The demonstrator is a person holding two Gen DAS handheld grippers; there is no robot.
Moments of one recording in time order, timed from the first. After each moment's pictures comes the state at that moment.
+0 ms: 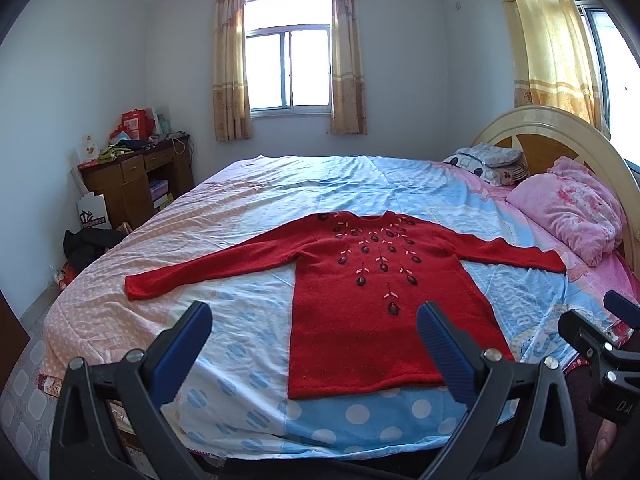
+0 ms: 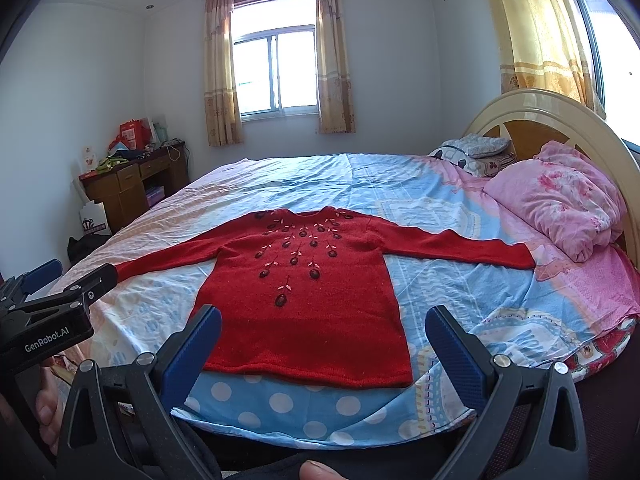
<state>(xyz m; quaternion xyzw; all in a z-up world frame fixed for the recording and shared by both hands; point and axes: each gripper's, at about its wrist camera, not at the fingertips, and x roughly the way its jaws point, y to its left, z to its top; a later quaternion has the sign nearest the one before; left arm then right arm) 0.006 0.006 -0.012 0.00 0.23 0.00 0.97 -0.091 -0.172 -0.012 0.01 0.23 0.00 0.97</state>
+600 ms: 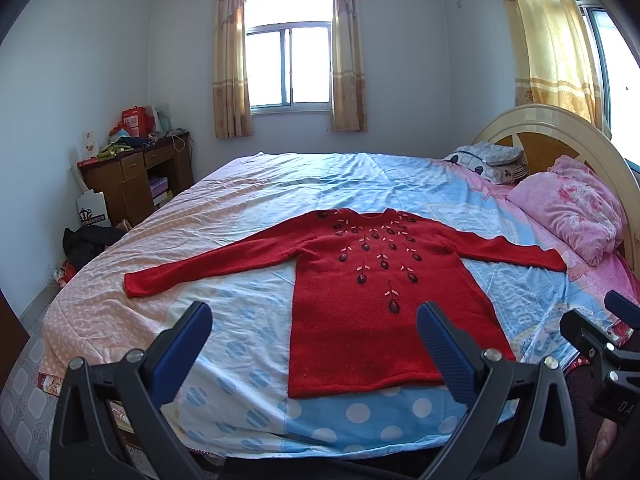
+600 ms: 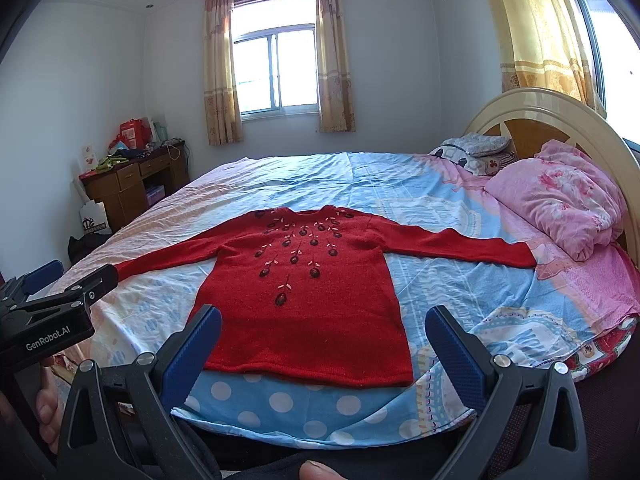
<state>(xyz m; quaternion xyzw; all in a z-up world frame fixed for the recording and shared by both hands) 0.006 0.006 -0.014 0.00 0.23 0.00 0.97 -0.090 -0.172 -0.014 0.01 0.24 0.01 0.97</state>
